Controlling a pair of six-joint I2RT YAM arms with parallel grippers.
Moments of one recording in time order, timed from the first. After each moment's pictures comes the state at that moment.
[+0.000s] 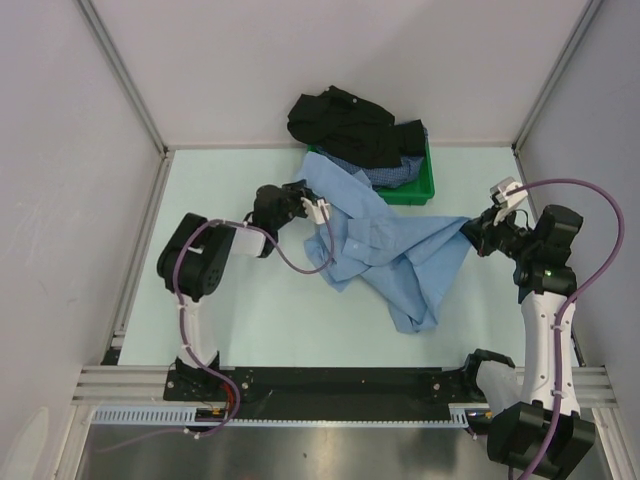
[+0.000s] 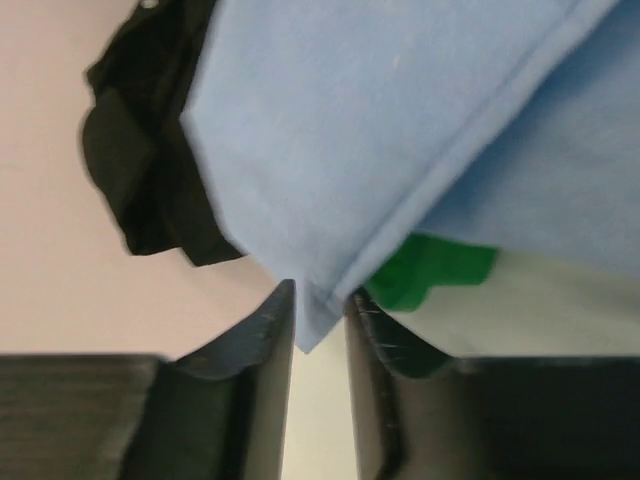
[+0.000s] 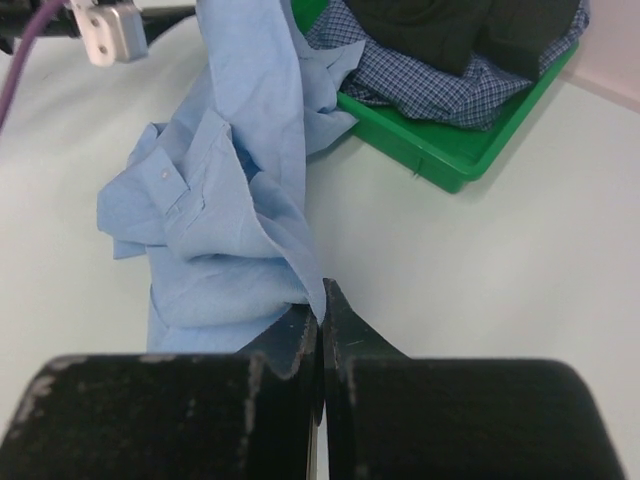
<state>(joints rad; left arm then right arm) -0.39 2.04 0.99 0.86 0.29 1.19 -0.29 0.87 0.83 -0.36 -0.90 -0.34</state>
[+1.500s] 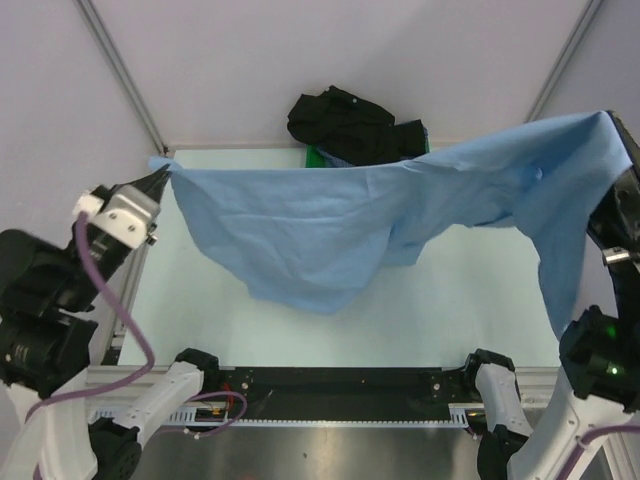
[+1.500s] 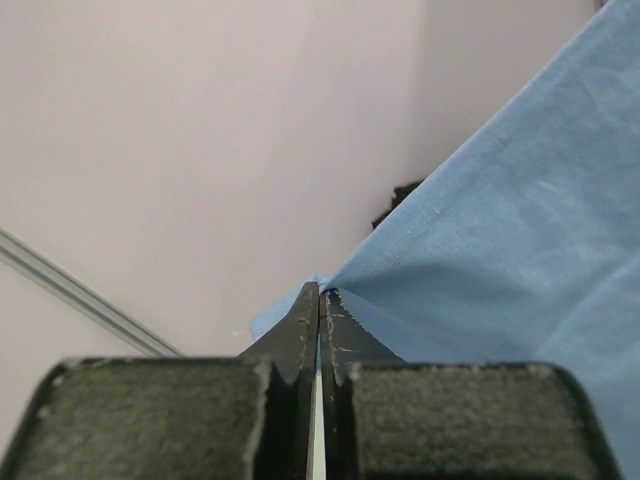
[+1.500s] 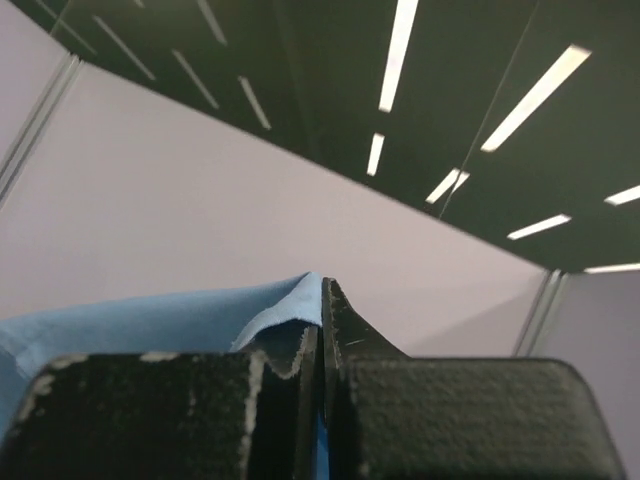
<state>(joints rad) -0.30 0.83 1.72 -0.72 0.26 0.58 -0.32 0.78 1.68 0.18 -0.58 0.10</state>
